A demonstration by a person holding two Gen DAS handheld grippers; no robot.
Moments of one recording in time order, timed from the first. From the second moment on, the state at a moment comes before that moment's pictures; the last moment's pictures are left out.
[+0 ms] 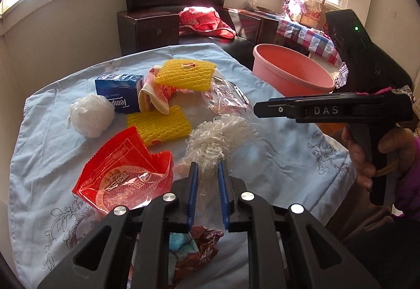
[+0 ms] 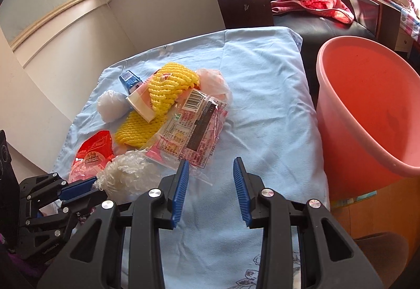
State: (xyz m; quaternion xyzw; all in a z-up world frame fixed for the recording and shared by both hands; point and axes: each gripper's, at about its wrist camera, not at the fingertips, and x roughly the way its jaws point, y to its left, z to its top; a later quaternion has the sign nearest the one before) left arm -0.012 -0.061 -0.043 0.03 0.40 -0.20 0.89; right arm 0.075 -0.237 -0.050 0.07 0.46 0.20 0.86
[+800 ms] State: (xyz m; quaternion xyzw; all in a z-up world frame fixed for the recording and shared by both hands) left arm -0.010 -0.055 -0.040 0.01 0.40 -0.20 0.89; right arm 0.084 -0.229 -0.054 0.10 0.45 0.23 0.86
